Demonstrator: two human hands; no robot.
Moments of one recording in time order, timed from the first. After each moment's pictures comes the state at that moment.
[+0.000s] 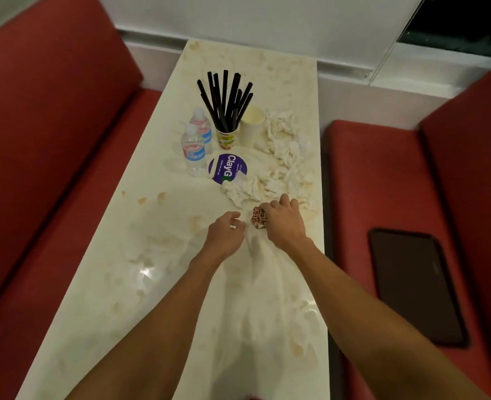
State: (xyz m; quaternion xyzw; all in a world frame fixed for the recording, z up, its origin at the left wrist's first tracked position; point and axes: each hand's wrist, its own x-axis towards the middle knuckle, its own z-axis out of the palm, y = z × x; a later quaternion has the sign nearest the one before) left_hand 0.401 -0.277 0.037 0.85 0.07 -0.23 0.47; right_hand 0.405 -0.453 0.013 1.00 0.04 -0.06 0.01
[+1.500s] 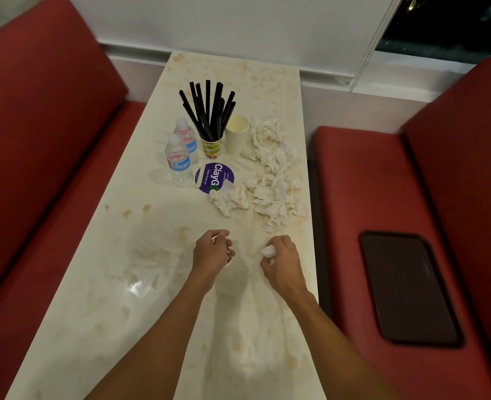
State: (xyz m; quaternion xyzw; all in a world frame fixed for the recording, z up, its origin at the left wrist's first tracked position) left_hand 0.382 -0.281 0.020 0.71 0.22 -0.20 0.64; right_hand 0.319 -0.453 -0.020 0.92 -0.15 0.01 -0.35
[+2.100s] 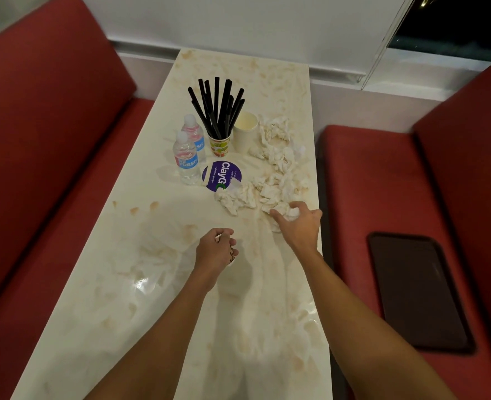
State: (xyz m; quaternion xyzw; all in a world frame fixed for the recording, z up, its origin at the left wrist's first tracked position) left_hand 0.384 -0.274 0.024 0.72 0.22 -0.21 0.63; right_hand 0.398 -0.482 0.003 0.85 -0.32 0.03 -0.42
